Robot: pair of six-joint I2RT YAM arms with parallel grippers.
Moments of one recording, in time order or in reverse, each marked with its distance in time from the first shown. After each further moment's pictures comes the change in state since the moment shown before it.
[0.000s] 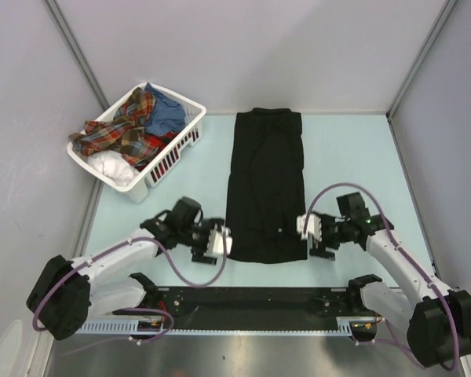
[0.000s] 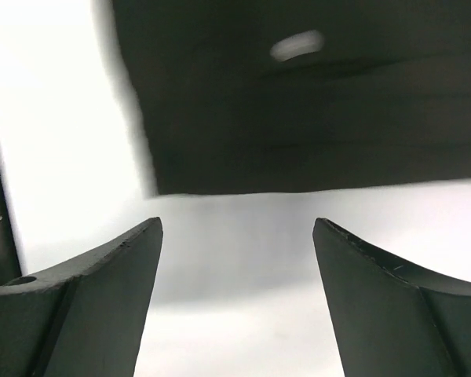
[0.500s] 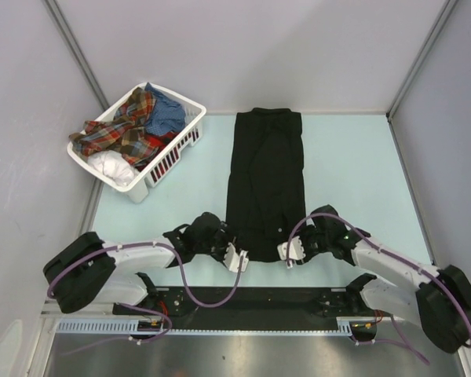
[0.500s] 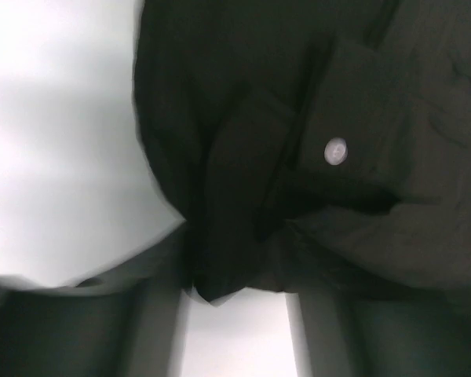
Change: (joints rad) left arm -0.293 0.161 -0.212 0.532 -0.306 0.154; right arm 0.348 0.048 -0.256 0.367 0.218 -0.226
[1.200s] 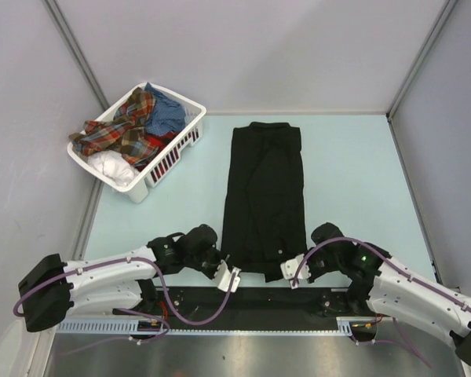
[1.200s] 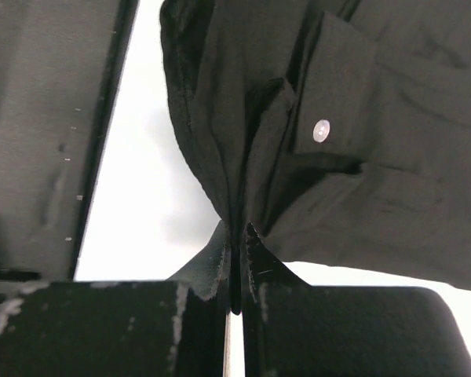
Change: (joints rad) left arm -0.150 -0.257 0.040 -0.431 0.017 -0.101; right arm 0.301 -0.337 0.041 -0.326 0.148 0.304
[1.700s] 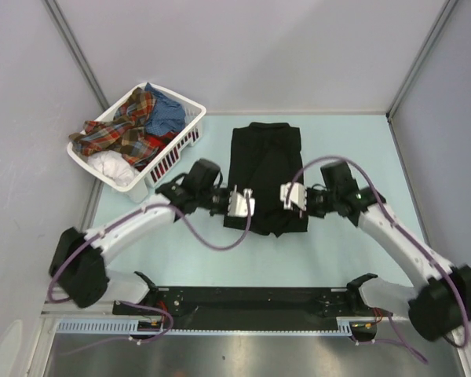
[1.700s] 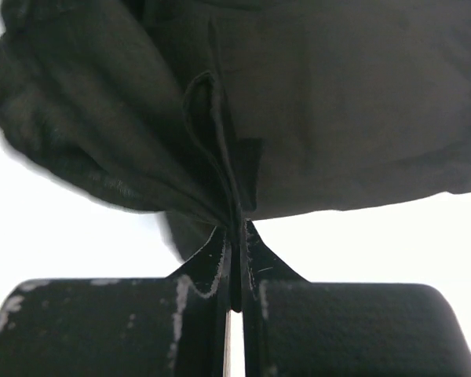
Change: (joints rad) left arm 0.336 0.300 0.499 -0.145 0.120 -0.029; right arm -0.430 0.400 0.445 0.005 -0.169 0.028
